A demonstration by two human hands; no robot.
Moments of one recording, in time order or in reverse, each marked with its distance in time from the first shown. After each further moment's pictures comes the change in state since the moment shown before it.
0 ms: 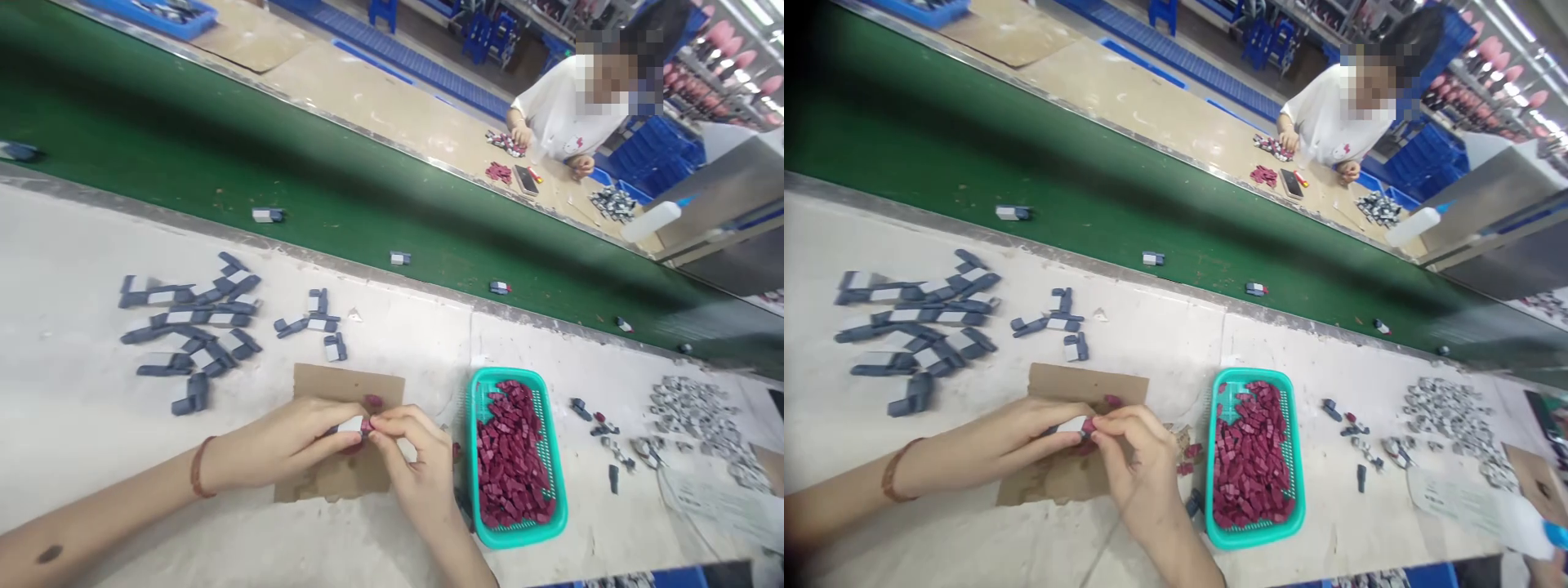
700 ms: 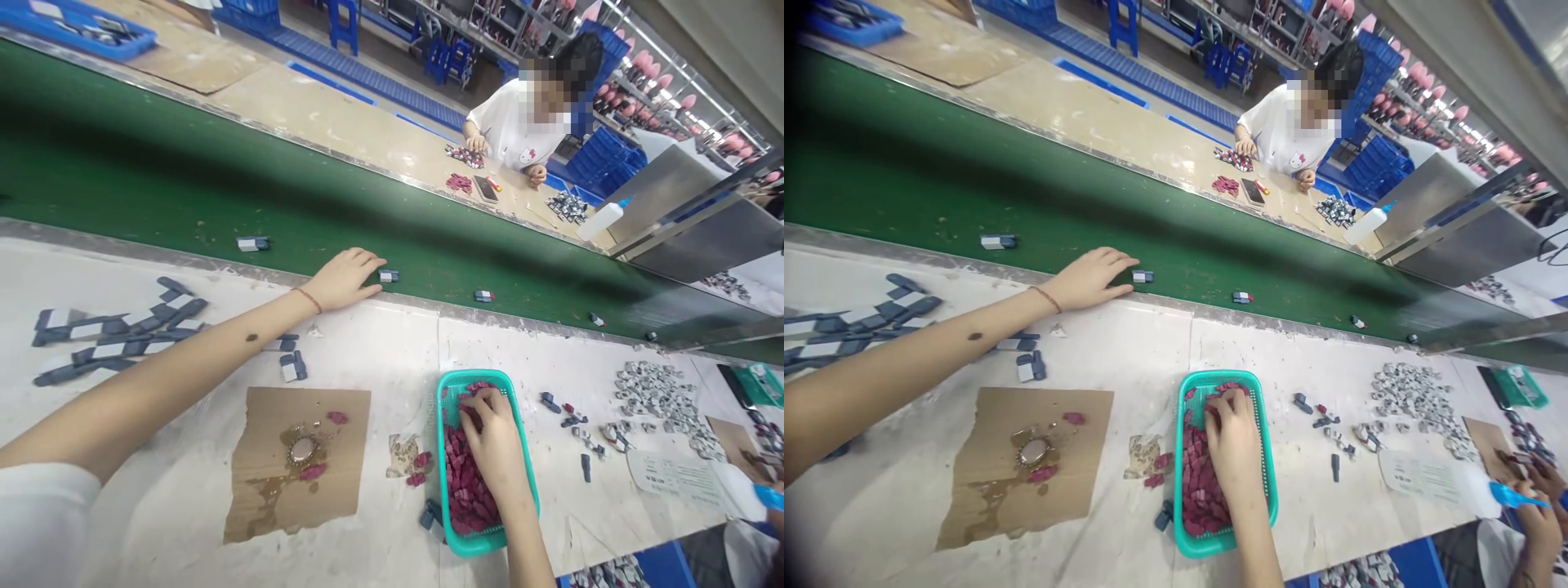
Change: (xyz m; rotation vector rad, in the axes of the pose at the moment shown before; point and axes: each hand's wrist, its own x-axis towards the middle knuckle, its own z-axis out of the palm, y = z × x) left_hand 0.188 -0.056 -0.094 0.838 0.404 0.102; right_hand -0.013 0.056 -0.131 -0.769 0.167 0.118
